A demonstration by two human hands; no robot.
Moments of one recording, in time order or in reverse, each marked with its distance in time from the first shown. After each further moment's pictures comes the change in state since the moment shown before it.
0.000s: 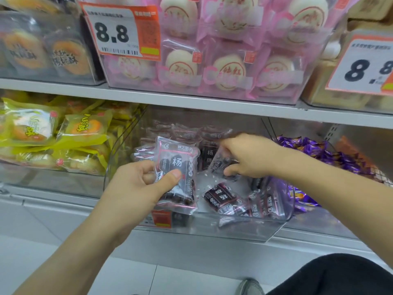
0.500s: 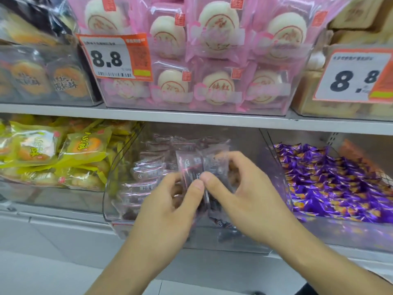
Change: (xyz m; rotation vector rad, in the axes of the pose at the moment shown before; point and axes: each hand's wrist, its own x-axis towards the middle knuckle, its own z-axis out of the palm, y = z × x) left_hand -0.019 0.022 0.049 -0.052 0.014 0.142; right_hand -0.077 -0.077 -0.002 0.911 0.485 0.247
